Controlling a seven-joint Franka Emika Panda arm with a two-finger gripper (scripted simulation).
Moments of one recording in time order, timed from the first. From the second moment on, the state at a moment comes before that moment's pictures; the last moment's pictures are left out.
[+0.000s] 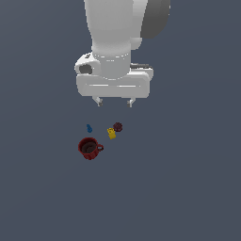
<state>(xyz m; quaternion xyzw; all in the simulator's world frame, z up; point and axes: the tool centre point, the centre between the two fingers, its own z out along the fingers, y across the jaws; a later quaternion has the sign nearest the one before) 0.013 -0.019 0.329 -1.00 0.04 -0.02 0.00</state>
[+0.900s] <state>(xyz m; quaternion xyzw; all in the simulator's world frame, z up) 0.014 -0.003 0.336 -1.00 0.01 -0.03 0.01</state>
